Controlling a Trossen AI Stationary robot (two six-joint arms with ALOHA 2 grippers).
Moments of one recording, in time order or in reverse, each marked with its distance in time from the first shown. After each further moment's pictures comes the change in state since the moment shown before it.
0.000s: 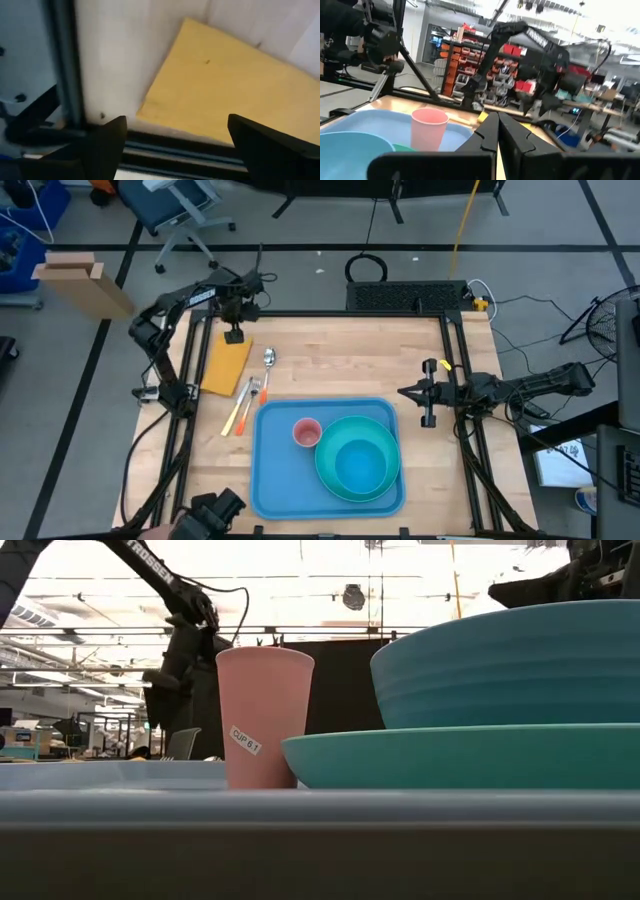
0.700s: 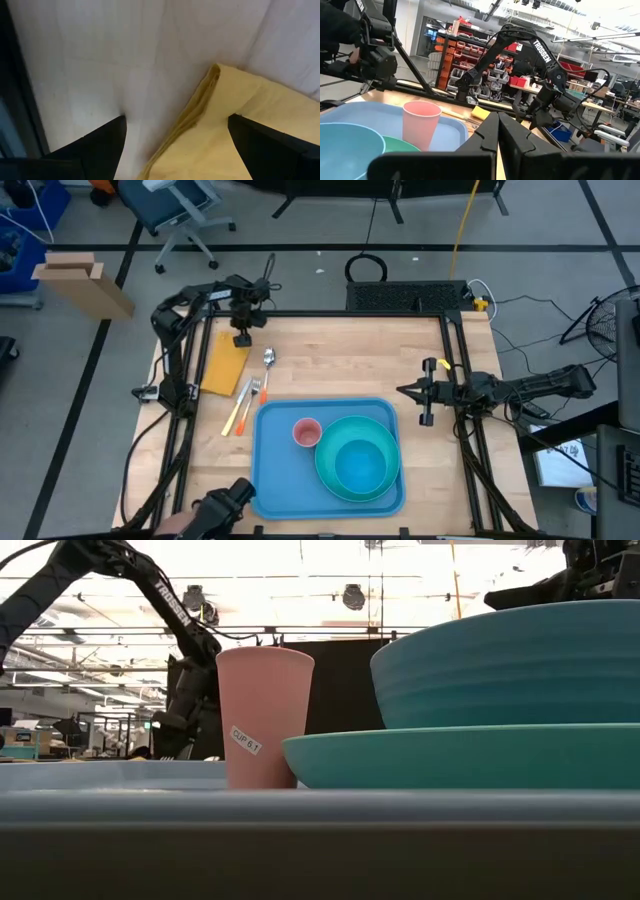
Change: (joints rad) left arm 0.028 0.234 0.002 0.127 0.067 0.030; right arm -0.031 0.000 0.000 -0.026 0.001 -0.018
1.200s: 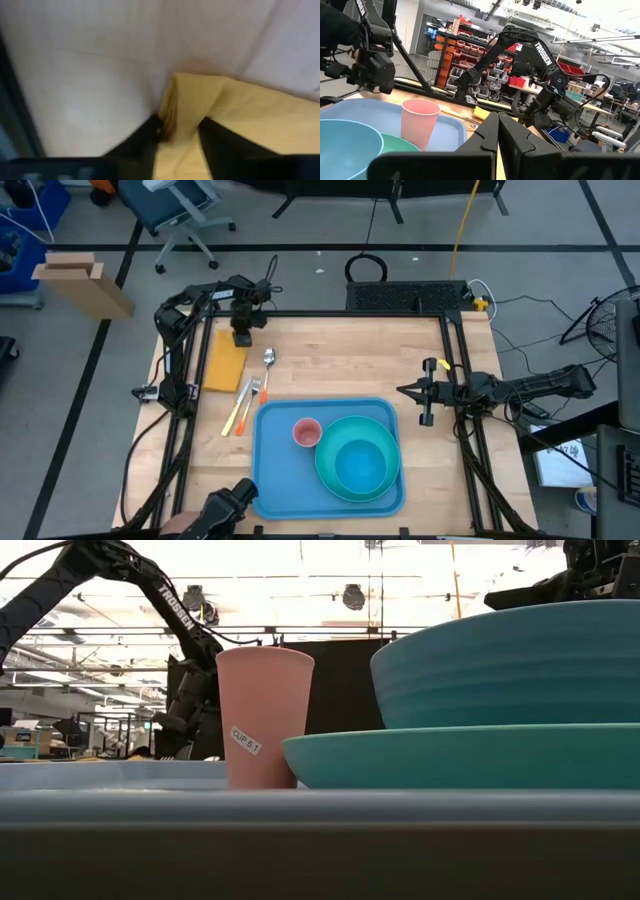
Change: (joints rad) left arm -0.005 0.065 0.005 0.001 -0.001 -0.026; right arm 0.000 0.000 0.000 -0.001 0.000 -0.020
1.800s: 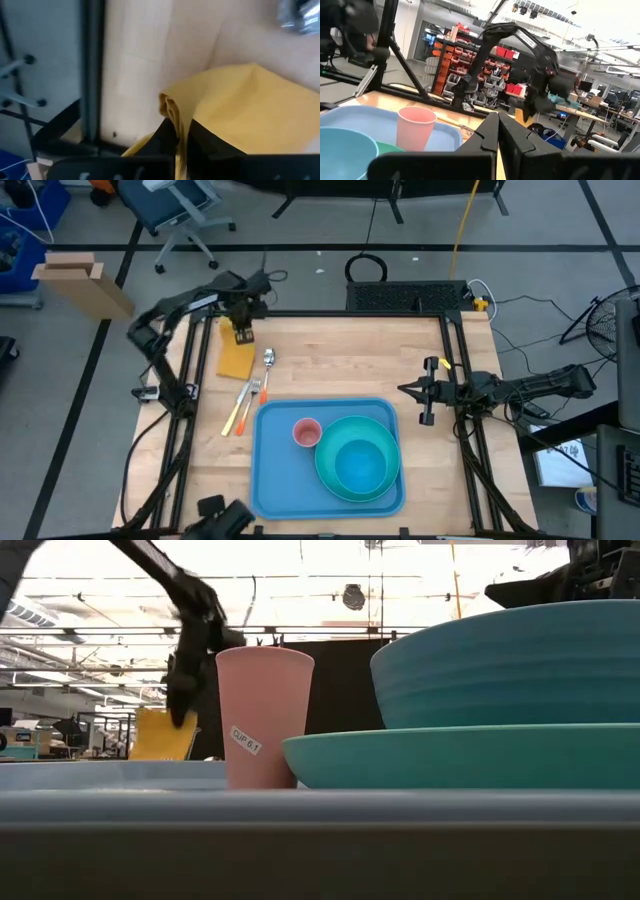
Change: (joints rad) left arm -0.112 -0.340 -0.010 -0.031 -0.082 -0.120; right arm 0.000 0.000 0.000 0.045 -0.001 -0.026
